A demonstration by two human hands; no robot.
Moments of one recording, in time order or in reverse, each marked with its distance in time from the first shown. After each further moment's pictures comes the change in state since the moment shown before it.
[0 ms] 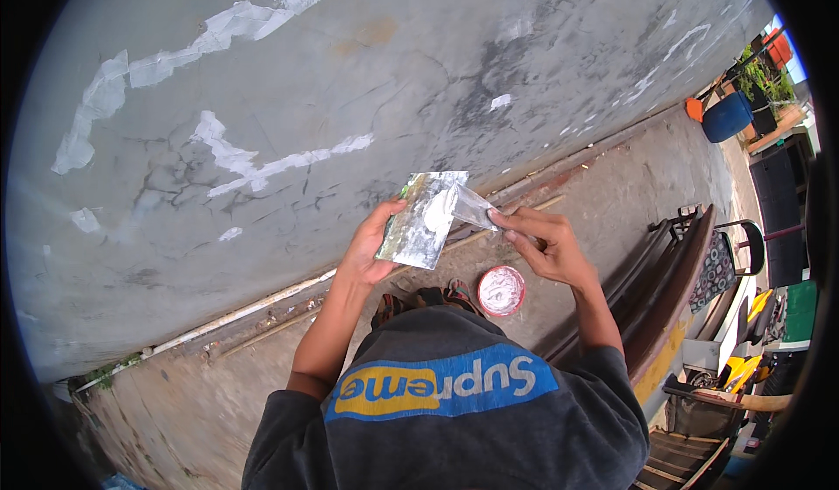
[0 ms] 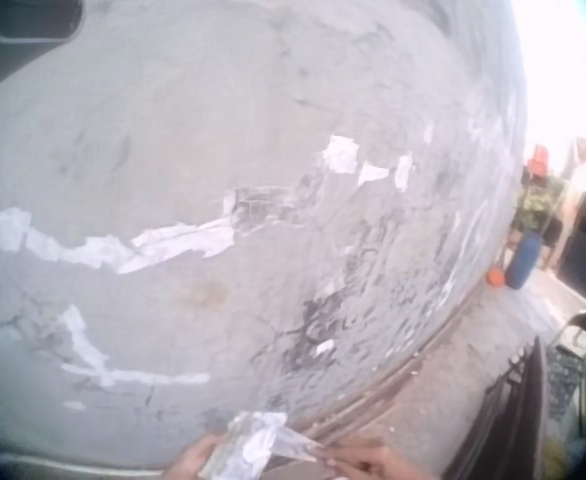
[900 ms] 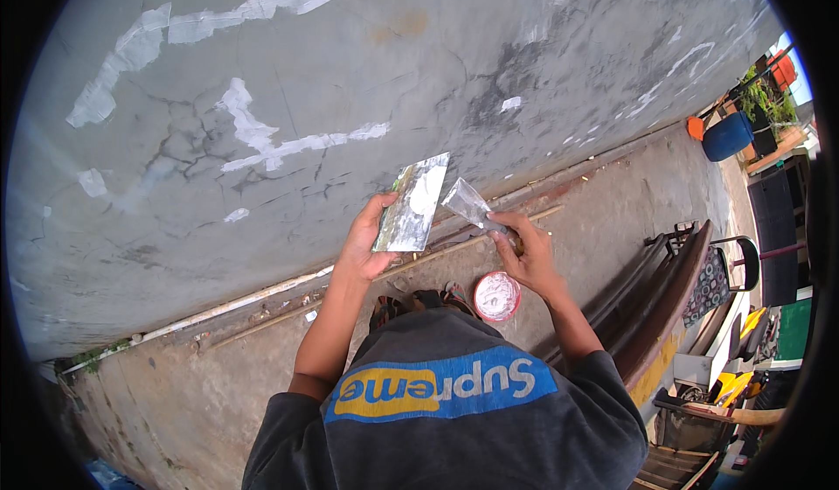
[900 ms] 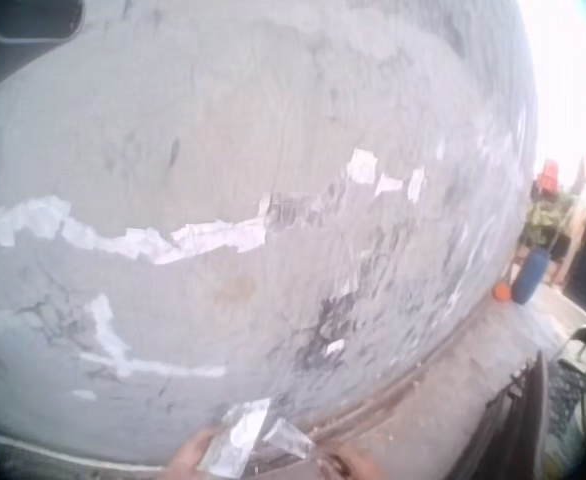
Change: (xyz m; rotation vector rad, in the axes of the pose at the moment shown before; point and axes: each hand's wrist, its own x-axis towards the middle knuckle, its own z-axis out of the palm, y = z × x) left_hand -0.026 0.003 0.003 -0.044 0.155 0.095; right_hand -0.018 0.026 0.059 -0.119 0.261 -0.130
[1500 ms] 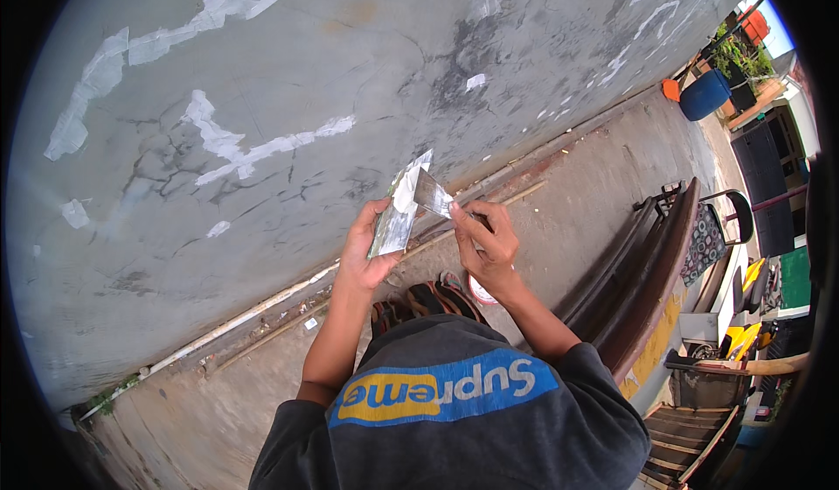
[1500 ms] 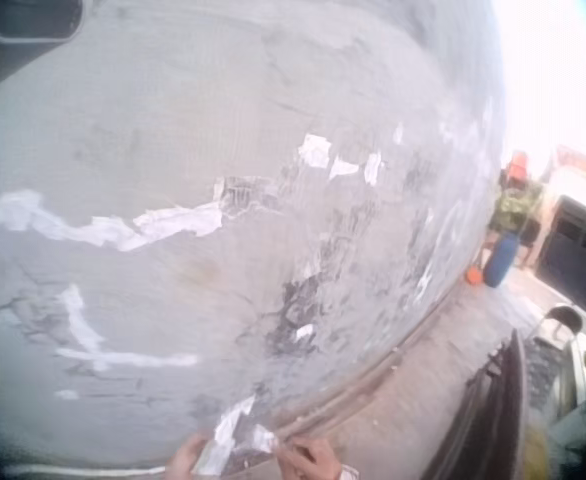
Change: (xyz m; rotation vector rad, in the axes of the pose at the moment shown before) left_hand 0.001 -0.025 -0.015 -0.171 -0.113 -0.133; right_hand -0.014 -0.028 0.043 -0.274 0.349 -0.129
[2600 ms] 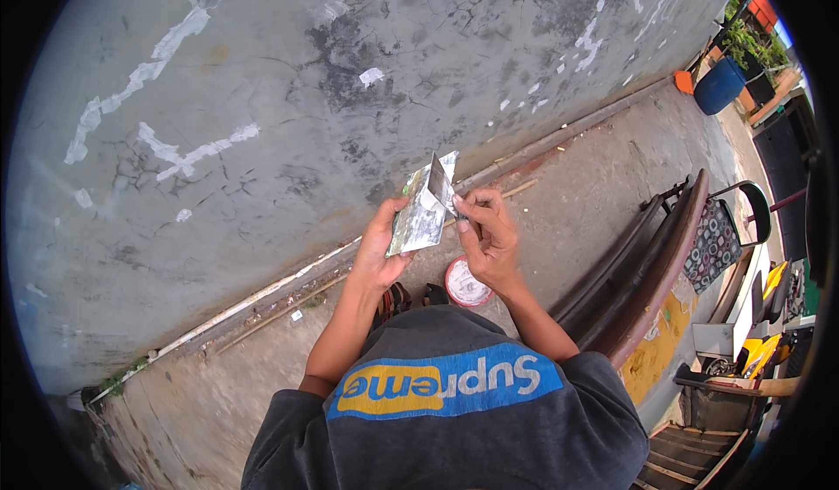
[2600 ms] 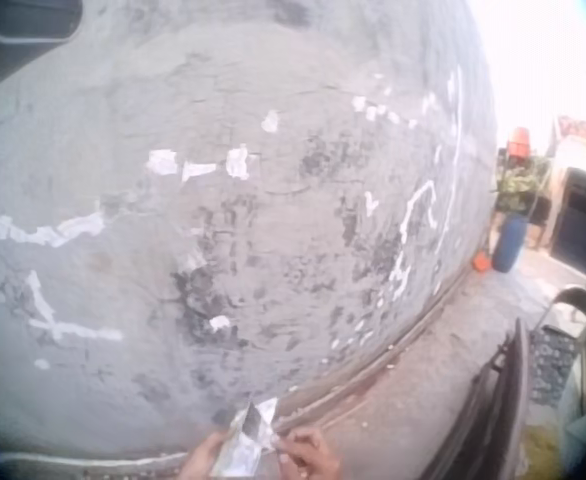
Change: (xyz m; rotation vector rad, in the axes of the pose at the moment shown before) left_hand 0.063 -0.225 0.075 0.324 0.022 0.057; right_hand -0.045 0.096 -0.201 0.617 0.019 0.303
